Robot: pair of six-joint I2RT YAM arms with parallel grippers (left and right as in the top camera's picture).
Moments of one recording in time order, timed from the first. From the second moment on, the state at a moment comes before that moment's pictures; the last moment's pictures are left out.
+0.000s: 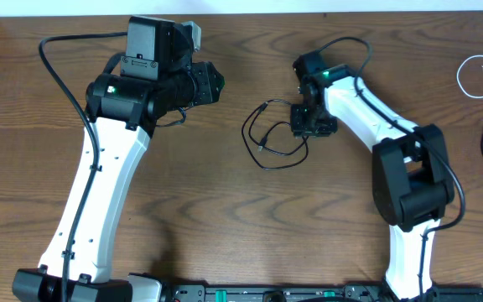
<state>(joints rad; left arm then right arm) -0.22 1.53 1.61 -0.94 0.31 -0.35 0.39 2.15 1.62 -0.95 -0.08 0.41</state>
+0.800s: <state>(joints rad) -0.22 1.53 1.61 -0.95 0.31 -0.35 0.44 2.19 1.62 -0.97 0.04 0.49</state>
